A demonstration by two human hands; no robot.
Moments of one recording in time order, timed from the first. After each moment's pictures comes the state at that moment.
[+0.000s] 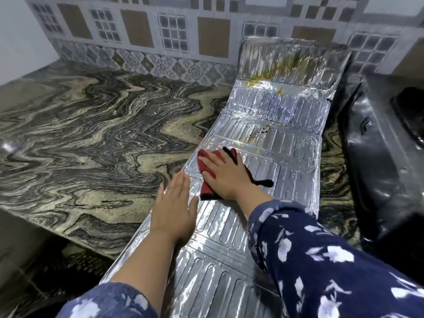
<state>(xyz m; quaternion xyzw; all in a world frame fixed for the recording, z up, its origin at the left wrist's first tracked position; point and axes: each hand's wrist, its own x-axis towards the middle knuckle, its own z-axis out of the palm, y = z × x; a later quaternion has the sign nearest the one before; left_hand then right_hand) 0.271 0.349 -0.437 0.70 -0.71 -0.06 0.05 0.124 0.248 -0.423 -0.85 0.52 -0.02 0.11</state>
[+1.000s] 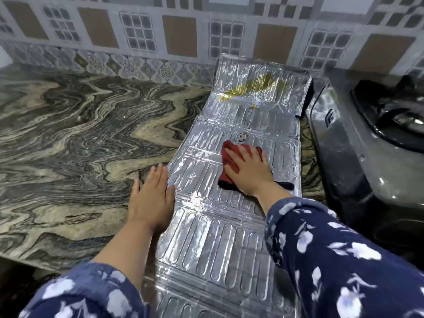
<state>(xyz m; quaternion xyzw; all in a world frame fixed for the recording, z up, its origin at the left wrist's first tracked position) 0.272 0.311 -0.439 0.70 -0.71 -0.06 0.06 0.021 0.246 -0.426 -0.75 0.65 -0.01 0.09</state>
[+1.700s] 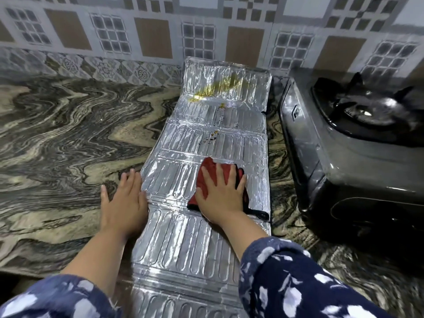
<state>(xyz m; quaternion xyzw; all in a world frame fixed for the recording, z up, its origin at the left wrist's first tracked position) 0.280 0.328 -0.433 0.72 -0.69 -0.06 0.04 0.059 0.329 -0.421 -0.71 0.70 0.01 0.10</state>
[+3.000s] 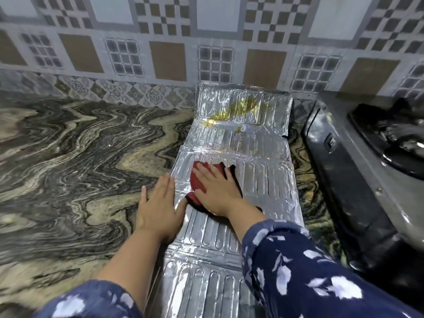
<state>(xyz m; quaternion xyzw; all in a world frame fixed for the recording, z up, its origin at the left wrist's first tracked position) 0.250 0.239 -0.433 0.66 -0.74 -0.05 0.04 0.084 0.199 -0.424 -0.80 0.58 0.00 0.11</state>
